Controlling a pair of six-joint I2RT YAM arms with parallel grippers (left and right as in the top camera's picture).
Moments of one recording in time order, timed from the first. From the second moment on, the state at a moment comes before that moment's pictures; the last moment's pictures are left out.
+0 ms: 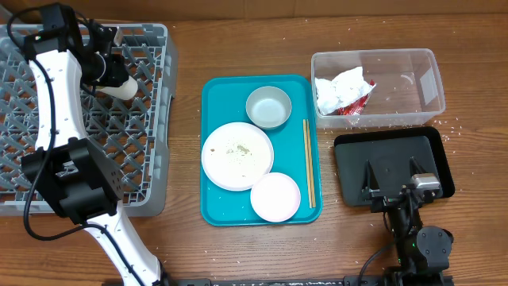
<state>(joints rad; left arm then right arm) 0.30 2.18 2.09 -1.15 0.30 0.36 0.06 0.01 0.02 -0.04 -0.04 0.10</state>
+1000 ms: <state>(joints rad) 0.61 2.18 2.01 -1.14 1.18 0.17 0.06 0.01 0.02 -0.04 -0.04 0.10</state>
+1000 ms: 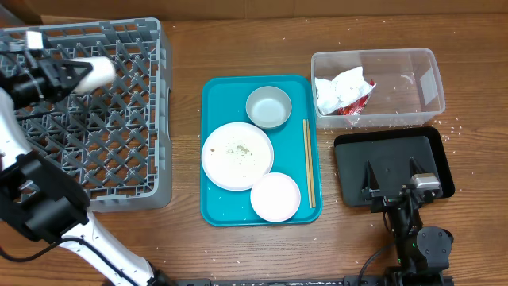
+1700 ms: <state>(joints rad) 0.61 2.18 1.72 -0.89 1.24 0.16 0.06 0.01 0.02 -0.03 -0.04 0.10</state>
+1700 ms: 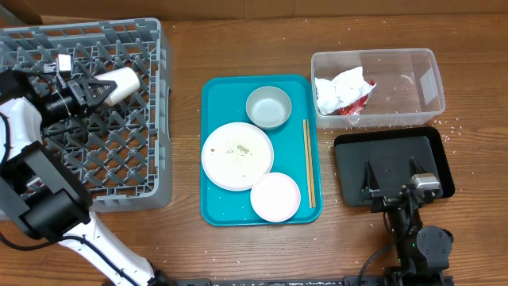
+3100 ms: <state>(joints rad) 0.50 2.18 2.22 -1.30 0.41 0.06 0.06 0.01 0.02 -0.04 -0.04 0.10</state>
